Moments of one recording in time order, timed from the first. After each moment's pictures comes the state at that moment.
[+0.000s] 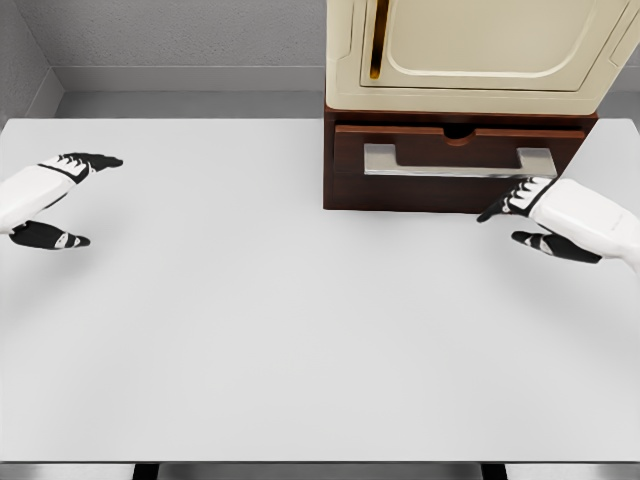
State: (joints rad) left arm -0.20 0.65 0.07 -1.41 -0.40 -0.61 -0.51; right arm -0.17 -0.97 0.30 -1.64 0.32 -0.61 0.13
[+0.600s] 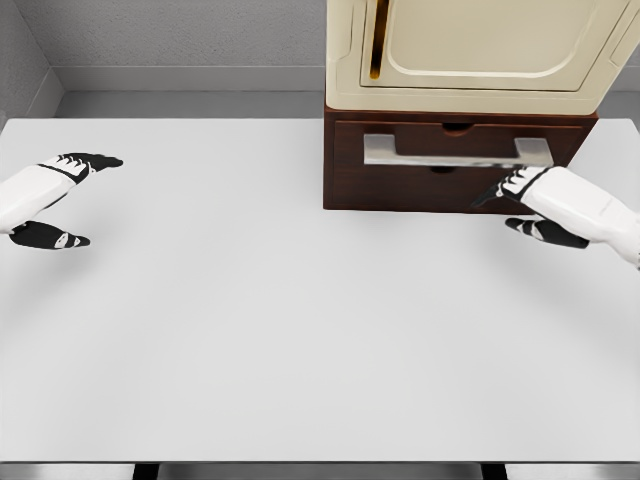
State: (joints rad) left arm -0.20 0.65 0.08 -1.41 -0.40 -0.61 -0.51; right arm -0.26 -0.90 0.36 -1.53 0.34 -0.61 0.13
